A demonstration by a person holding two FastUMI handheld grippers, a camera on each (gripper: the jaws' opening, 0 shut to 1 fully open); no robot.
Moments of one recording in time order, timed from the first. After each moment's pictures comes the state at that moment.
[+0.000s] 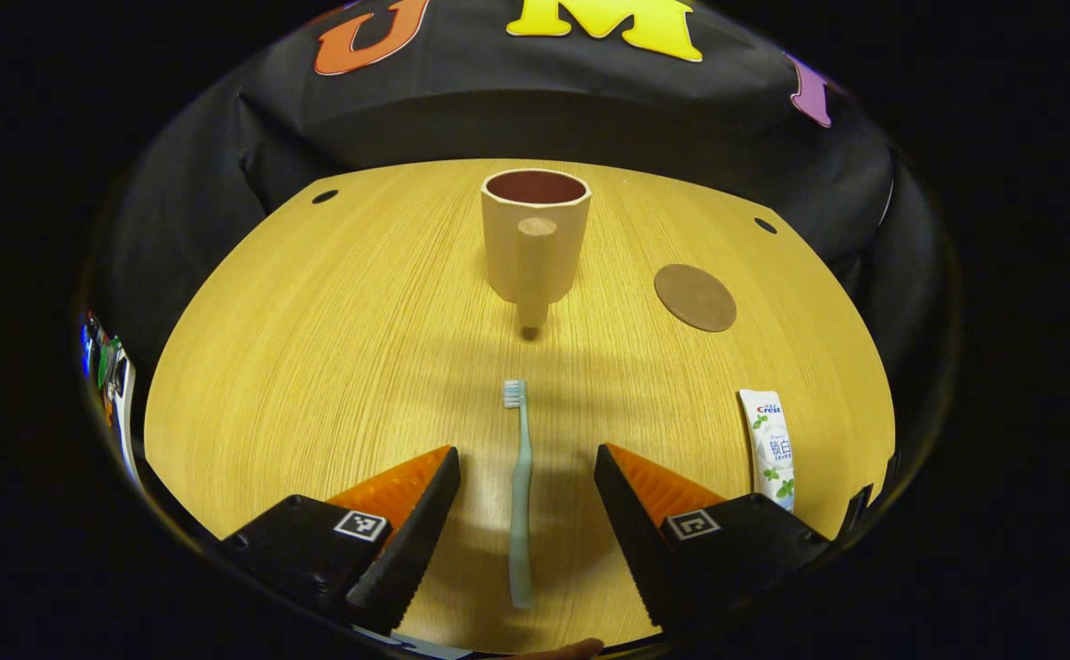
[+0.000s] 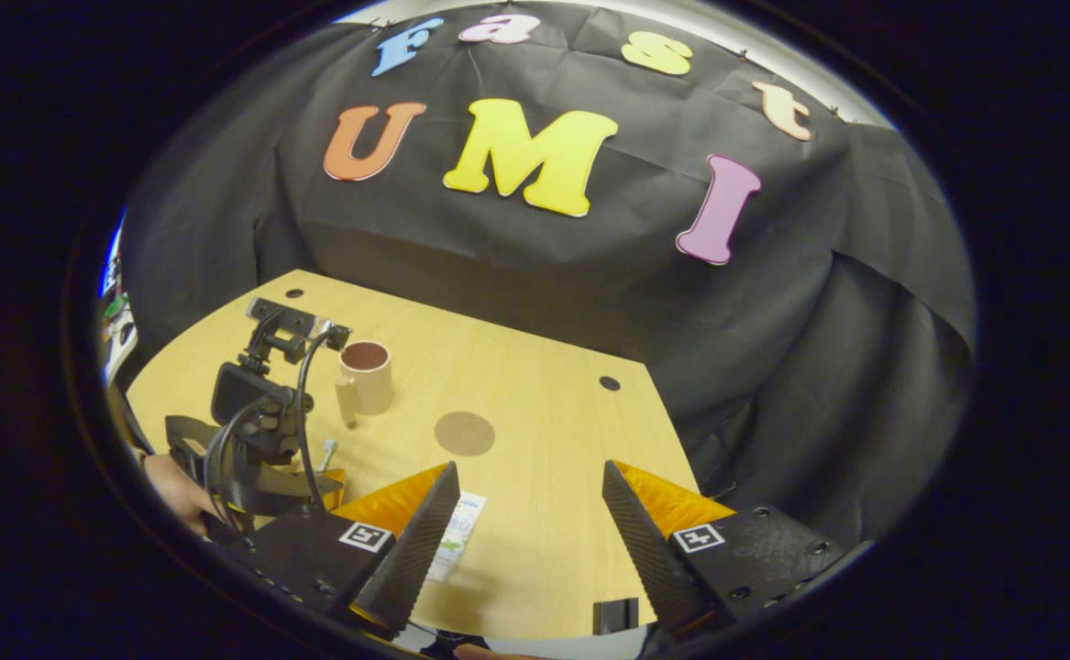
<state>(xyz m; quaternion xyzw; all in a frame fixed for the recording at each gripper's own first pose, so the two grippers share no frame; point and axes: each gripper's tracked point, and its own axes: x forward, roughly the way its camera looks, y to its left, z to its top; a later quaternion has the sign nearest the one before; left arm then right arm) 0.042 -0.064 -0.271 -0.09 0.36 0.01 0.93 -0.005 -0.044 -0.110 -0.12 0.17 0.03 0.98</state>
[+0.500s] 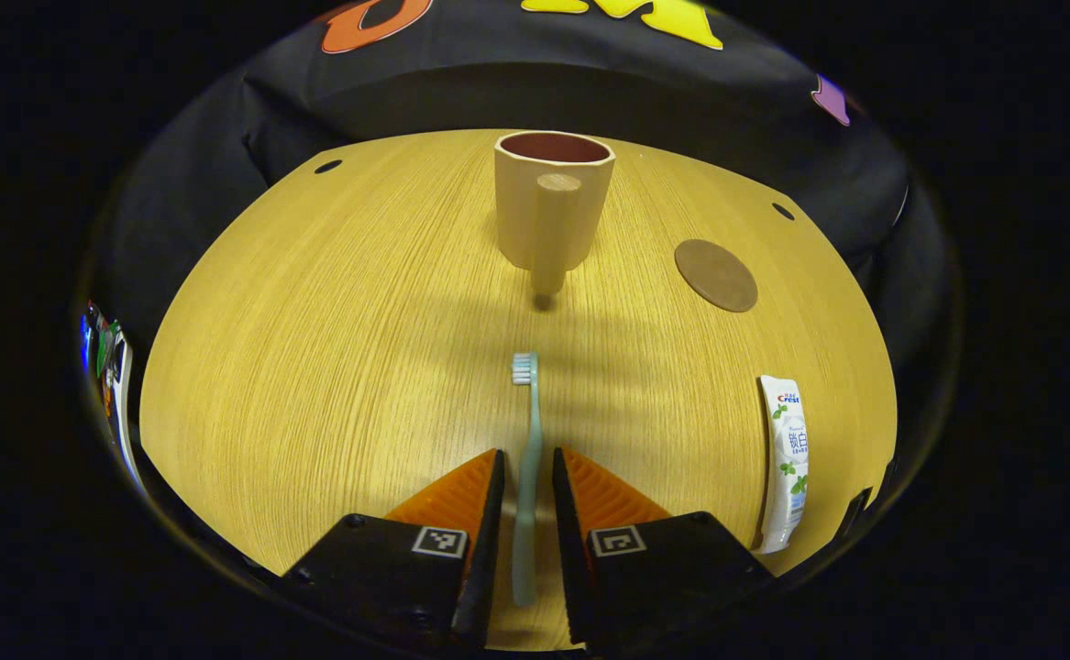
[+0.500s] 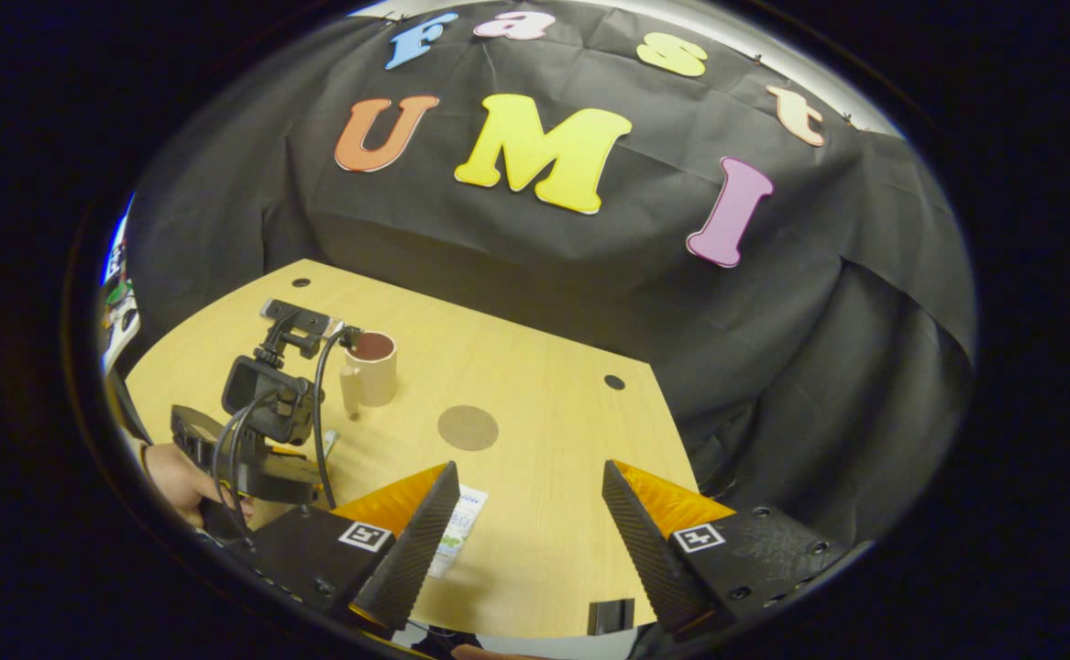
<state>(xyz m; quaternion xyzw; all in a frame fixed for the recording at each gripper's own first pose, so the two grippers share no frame) 0.037 -0.060 -0.287 -0.10 0.40 0.01 0.91 -0.005 -0.042 -0.116 -0.13 0.17 0.04 0.98</state>
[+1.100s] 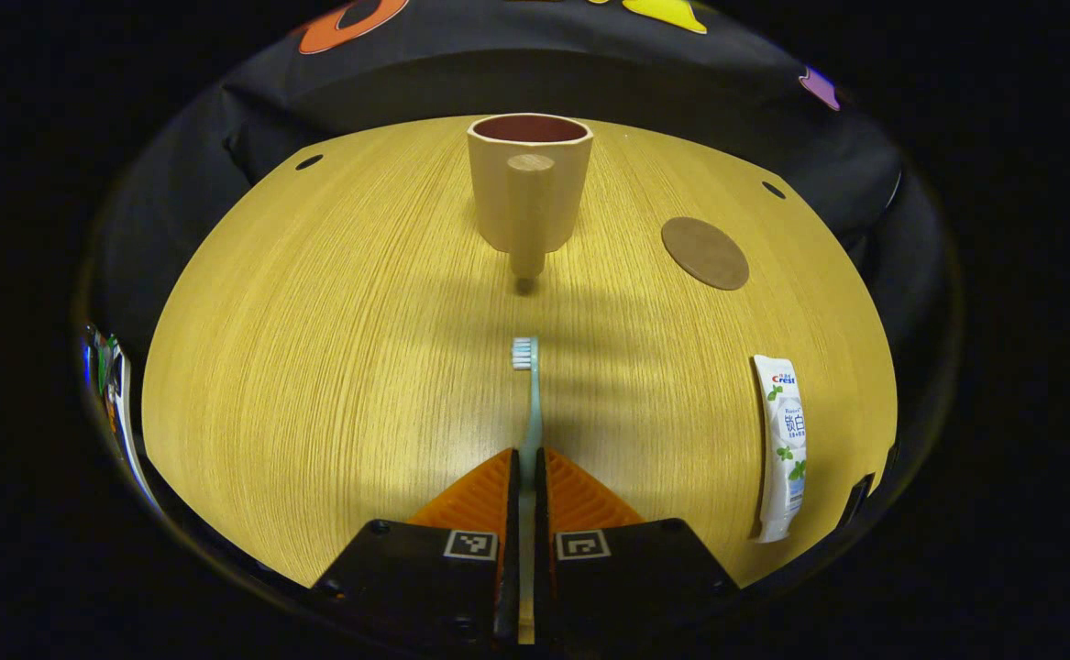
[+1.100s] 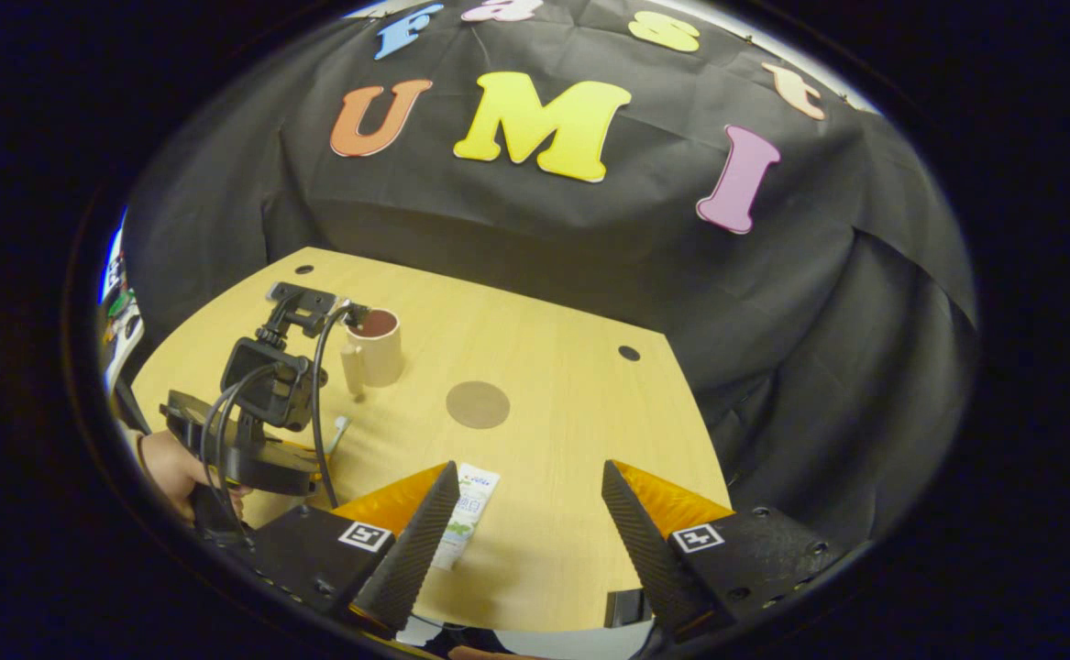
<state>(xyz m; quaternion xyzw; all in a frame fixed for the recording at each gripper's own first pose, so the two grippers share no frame) 0.032 -0.067 -0.288 -0.08 0.42 -0.01 0.90 -0.006 -0.040 -0.146 -0.11 0.23 0.05 0.97</state>
